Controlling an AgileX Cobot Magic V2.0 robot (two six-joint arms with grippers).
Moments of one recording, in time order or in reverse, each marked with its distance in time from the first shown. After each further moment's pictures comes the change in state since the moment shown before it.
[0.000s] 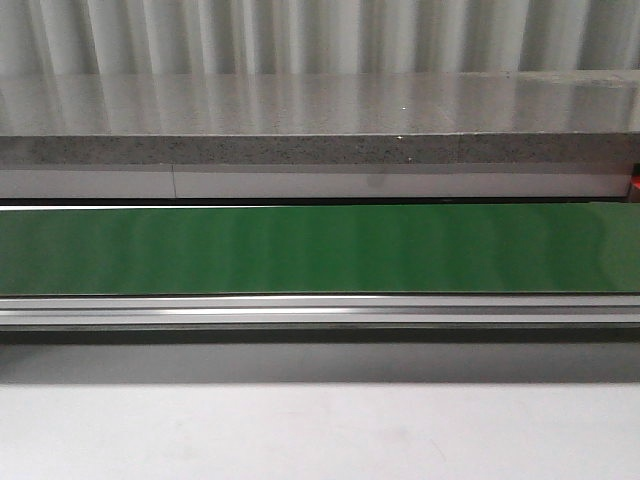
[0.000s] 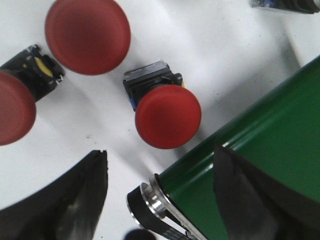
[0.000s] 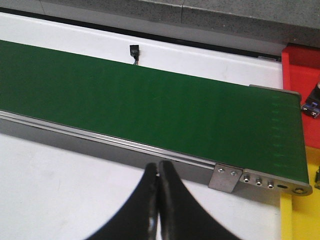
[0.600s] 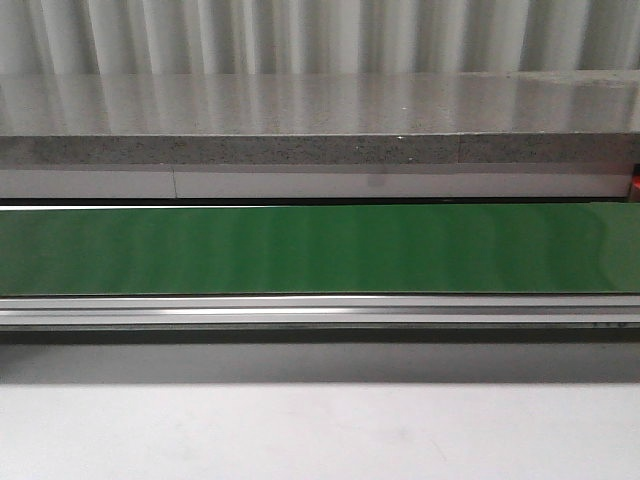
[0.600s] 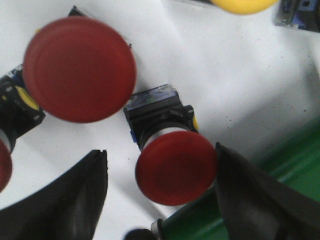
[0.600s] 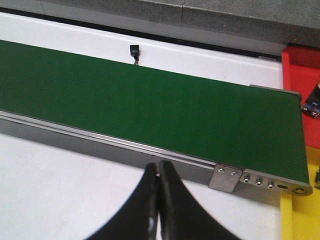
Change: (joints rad) left arm 0.000 0.091 0.000 -0.013 -0.071 0.000; right arm 0.000 0.000 0.000 0.000 0.000 0.000
